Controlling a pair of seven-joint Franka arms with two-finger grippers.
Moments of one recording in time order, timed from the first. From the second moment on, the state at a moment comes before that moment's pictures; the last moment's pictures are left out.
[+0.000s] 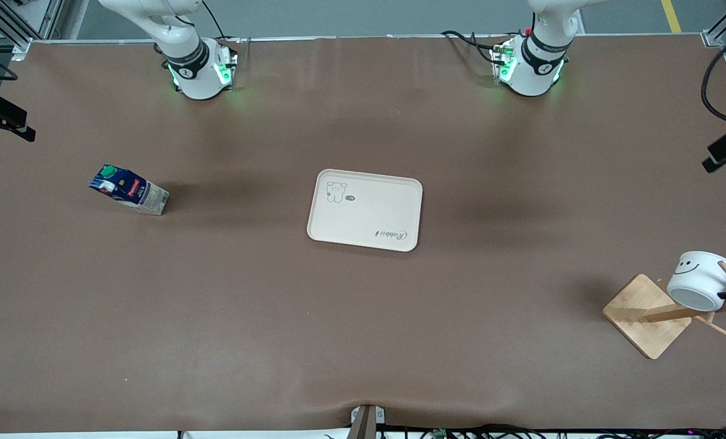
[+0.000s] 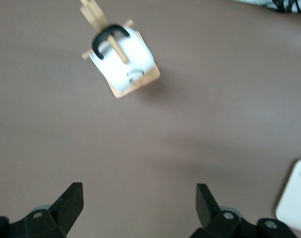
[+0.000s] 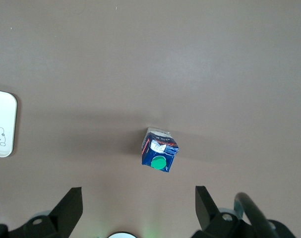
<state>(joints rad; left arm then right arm) 0.27 -0.04 -0.13 -1.63 0.01 1.73 -0.07 -0.07 -0.08 -0.06 -1.59 0.00 1.47 -0.21</state>
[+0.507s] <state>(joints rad) 0.46 -0.04 -0.13 -1.87 -0.23 2.10 0.30 -0.07 -0.03 -0.06 -1.60 0.00 1.47 -0.21</state>
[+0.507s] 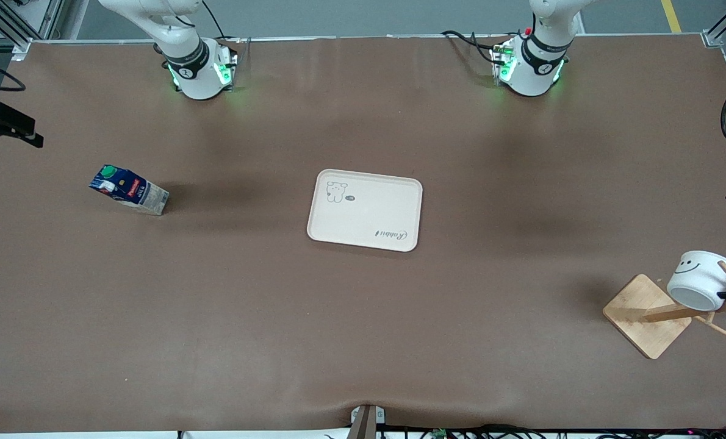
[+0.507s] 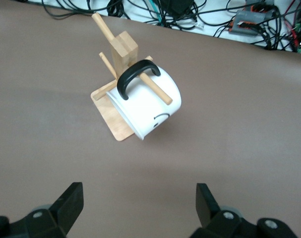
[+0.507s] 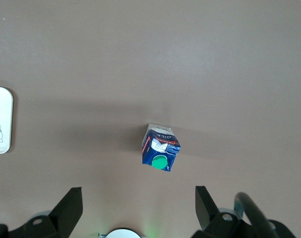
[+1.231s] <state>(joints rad) 0.58 0.16 -0.13 -1.92 -0.73 2.23 1.02 -0.08 0.03 -0.06 -1.60 0.03 1.50 -0.21</state>
